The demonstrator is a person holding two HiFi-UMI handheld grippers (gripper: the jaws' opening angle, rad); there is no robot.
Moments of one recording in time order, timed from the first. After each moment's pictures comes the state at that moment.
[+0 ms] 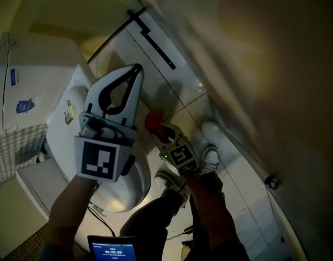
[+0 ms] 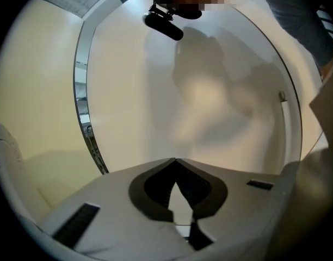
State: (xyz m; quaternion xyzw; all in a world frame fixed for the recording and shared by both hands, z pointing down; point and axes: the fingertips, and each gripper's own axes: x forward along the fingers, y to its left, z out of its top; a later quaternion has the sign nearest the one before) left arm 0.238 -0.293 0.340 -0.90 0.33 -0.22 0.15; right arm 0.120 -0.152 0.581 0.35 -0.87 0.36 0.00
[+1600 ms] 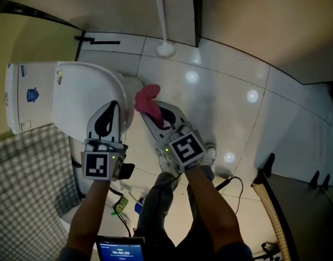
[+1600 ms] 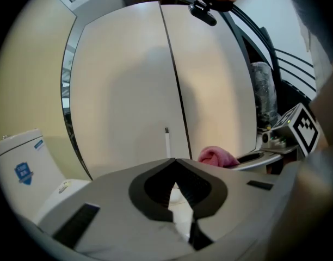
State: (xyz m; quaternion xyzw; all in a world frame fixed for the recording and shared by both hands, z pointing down) left arm 0.133 0.114 0.291 -0.95 0.17 -0.26 0.06; right arm 0.156 0.167 0.338 0.65 -0.69 0.26 -0.17
